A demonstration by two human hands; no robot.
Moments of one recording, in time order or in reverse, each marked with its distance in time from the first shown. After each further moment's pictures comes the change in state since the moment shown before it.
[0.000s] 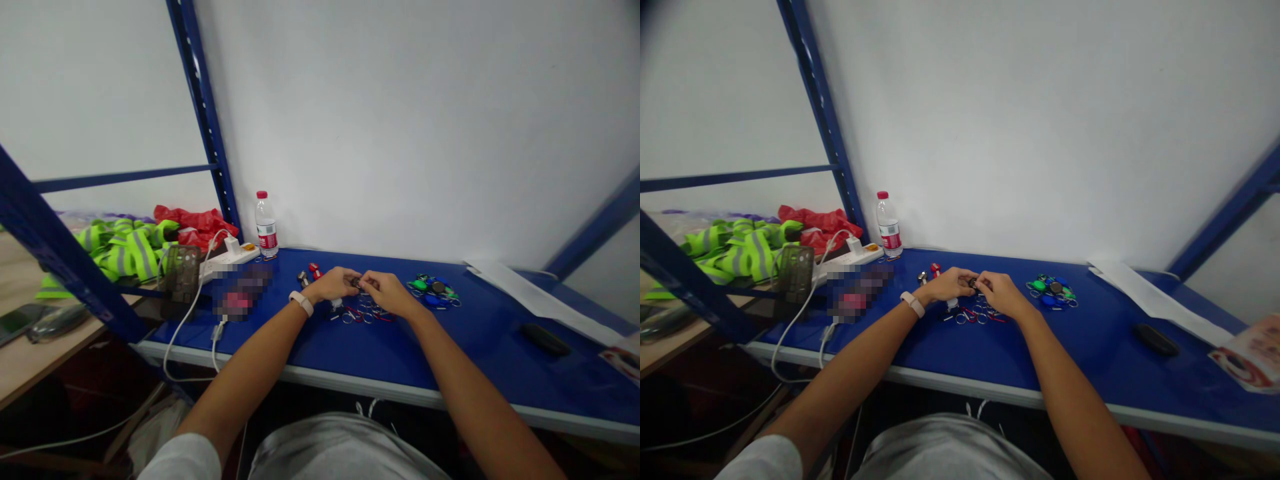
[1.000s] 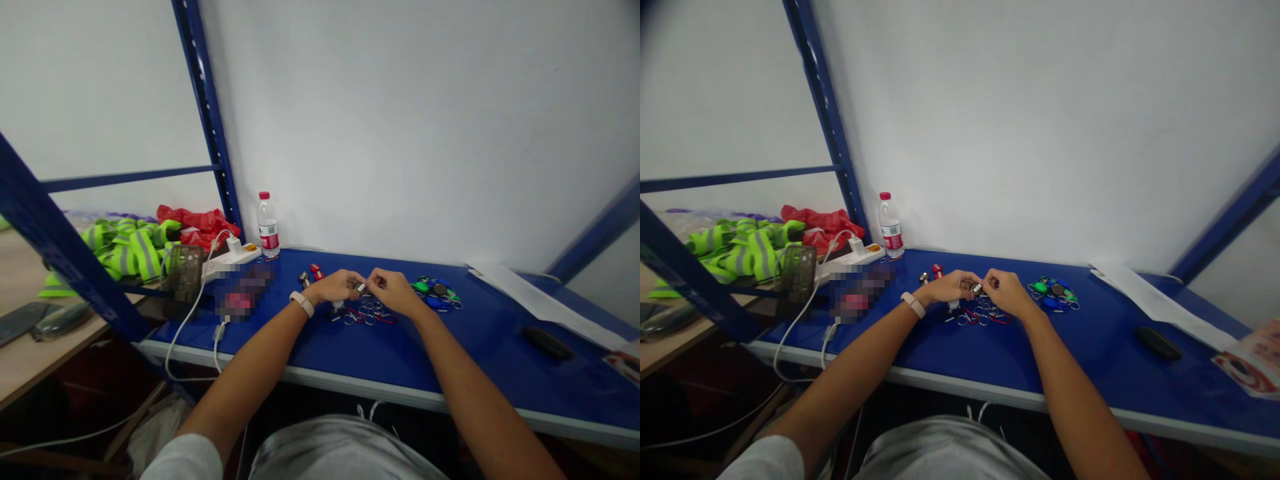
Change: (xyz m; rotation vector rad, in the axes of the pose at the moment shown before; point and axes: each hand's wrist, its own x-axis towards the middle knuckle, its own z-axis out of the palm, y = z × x) left_hand -0.004 0.011 0.003 -0.166 -0.104 -0.030; right_hand 0.001 0.004 -0.006 -0.040 0.091 0.044
